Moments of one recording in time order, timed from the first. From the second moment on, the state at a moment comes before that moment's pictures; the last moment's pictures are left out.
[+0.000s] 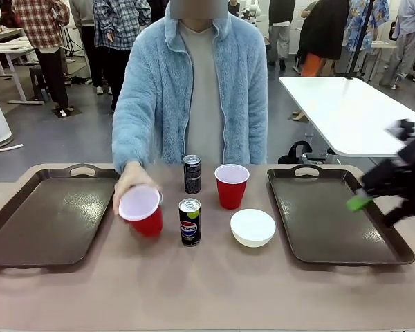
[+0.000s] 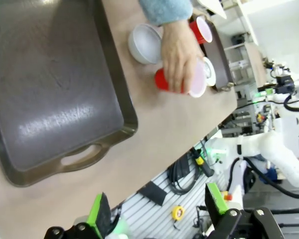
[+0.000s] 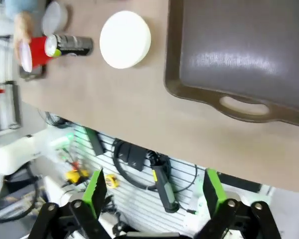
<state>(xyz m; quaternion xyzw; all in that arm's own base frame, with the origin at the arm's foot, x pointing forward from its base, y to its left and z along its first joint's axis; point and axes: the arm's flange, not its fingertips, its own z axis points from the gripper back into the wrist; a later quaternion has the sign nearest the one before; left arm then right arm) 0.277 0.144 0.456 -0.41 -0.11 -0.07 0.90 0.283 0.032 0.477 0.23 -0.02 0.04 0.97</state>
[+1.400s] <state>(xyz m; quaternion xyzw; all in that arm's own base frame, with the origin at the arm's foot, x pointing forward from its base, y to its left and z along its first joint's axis) 0.277 0.144 0.456 -0.41 -0.11 -0.07 0.90 0.353 0.209 0.385 0.06 -0.05 0.06 0.99</state>
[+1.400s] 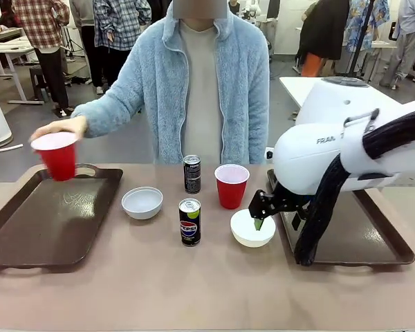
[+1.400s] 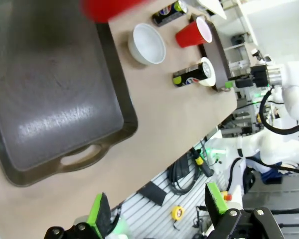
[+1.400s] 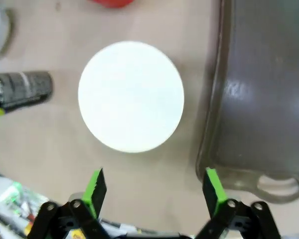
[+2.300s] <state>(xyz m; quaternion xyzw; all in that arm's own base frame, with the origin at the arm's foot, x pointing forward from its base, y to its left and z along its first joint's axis) 0.277 0.144 0.456 -0.41 -0.11 -0.07 0.90 0.417 0.219 0.366 0.04 -0.07 0.04 1.00</state>
